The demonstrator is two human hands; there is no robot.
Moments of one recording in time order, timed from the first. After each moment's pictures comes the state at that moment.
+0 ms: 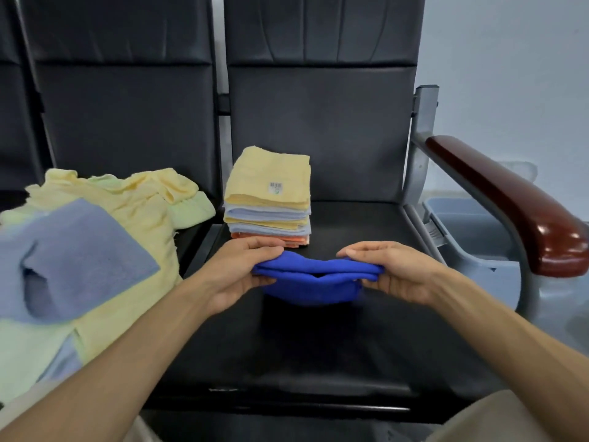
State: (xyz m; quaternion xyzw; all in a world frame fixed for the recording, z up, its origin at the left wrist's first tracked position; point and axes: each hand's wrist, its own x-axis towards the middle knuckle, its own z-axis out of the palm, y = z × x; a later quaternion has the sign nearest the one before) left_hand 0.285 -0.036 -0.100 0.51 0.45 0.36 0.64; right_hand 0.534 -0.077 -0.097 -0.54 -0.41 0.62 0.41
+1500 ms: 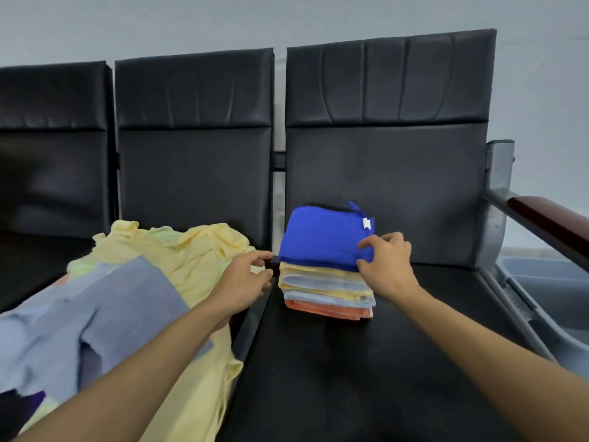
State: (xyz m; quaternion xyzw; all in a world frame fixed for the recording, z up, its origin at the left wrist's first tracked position) left_hand 0.211 0.078 -0.083 0.66 0.58 0.38 0.29; right_hand 0.449 0.077 -0.080 -0.71 -0.62 0.08 0.31
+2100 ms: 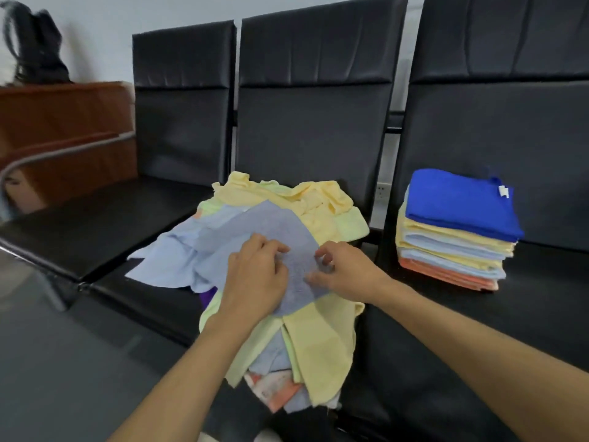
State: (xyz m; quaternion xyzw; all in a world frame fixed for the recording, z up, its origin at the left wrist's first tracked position) left_hand 0.048 -0.024 -0.113 0.66 0.68 0.30 0.00; right_hand 0.214 0.032 -0.111 -0.51 -0.81 0.21 0.18
